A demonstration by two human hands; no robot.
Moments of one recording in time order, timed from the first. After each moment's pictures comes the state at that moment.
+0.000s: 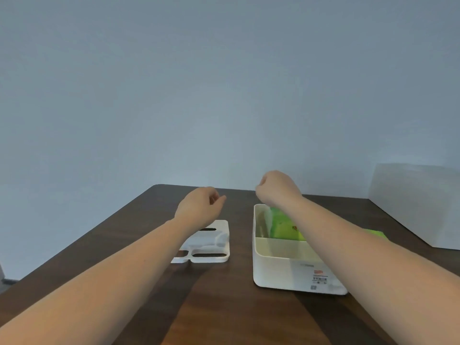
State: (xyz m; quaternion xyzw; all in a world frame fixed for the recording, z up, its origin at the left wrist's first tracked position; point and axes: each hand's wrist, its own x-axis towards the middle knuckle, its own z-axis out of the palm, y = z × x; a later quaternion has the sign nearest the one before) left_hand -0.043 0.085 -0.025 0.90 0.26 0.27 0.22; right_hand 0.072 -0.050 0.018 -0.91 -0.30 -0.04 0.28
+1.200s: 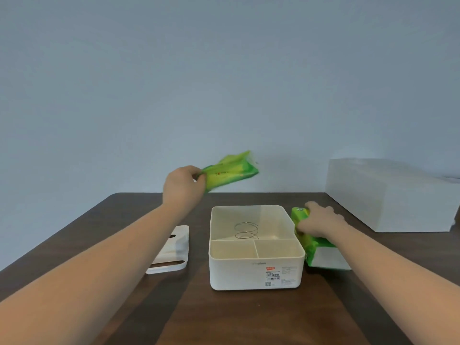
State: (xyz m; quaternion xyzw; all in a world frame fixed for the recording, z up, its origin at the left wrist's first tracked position) left_hand 0.013 0.036 0.009 0.84 0.24 0.41 0.25; right_hand 0.171 -0.205 -0.048 -0.98 -0.08 0.04 0.17
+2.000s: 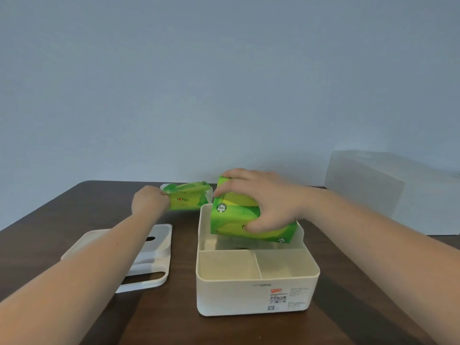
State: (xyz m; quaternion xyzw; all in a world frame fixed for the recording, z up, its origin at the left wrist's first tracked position) left_hand 0.084 0.144 -0.072 0.85 0.42 0.22 0.23; right_hand 0.120 -0.127 0.023 -0.82 -0.57 -0.04 0.00
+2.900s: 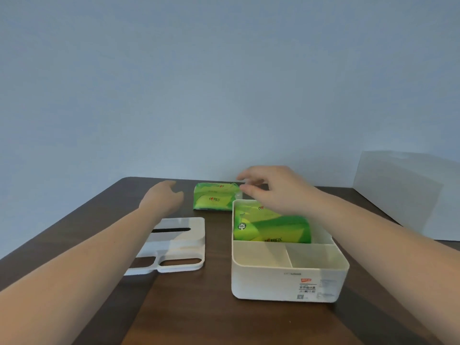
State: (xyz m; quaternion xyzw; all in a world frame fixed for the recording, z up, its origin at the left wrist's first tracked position) left_hand 0.016 0.150 -0.052 0.85 0.38 0.22 0.28; right_hand 0.093 -0.100 0.017 -0.83 -0.50 -0.04 0.25
